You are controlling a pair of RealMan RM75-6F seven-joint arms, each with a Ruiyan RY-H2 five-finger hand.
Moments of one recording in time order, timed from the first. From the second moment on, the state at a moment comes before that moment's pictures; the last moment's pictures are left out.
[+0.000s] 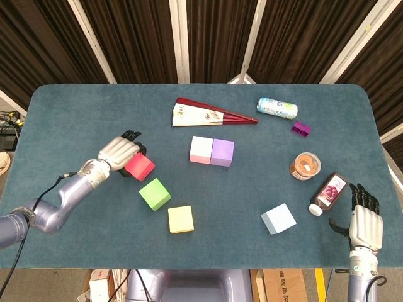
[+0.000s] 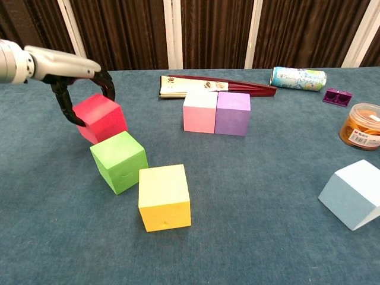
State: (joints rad) left arm -0.98 -1.26 -0.09 -1.39 1.14 0.61 0.15; right arm 0.10 -1.35 0.19 -1.72 -1.04 1.44 -0.27
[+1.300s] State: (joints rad) left arm -1.29 -1.54 -0.23 -1.31 0.12 0.87 0.75; right arm 0.11 -1.33 0.20 -1.71 -1.02 1.39 -0.23
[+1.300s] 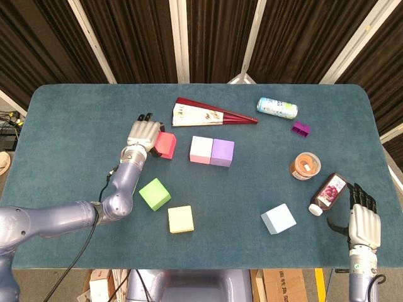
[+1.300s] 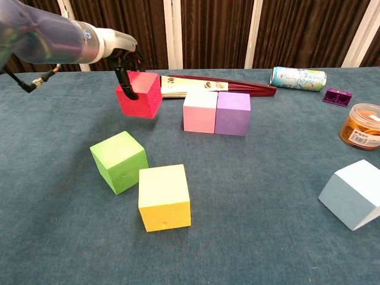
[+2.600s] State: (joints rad) left arm -1.29 -1.67 -0.34 -1.17 0.08 0.87 0.76; right arm 0.11 -1.33 0.20 -1.71 -1.02 1.39 -0.21
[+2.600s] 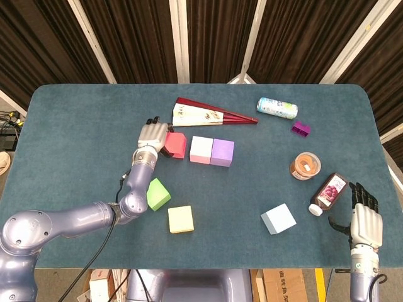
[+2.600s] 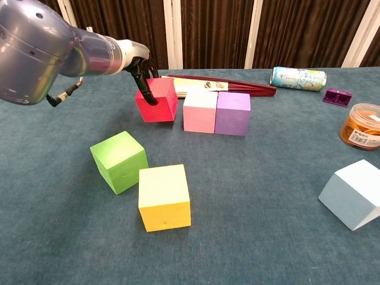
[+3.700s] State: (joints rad) left arm -1.25 -1.64 -0.33 -1.21 0.15 0.81 0.75; right arm 0.11 -1.31 0.20 -1.72 -1.01 1.37 -0.18
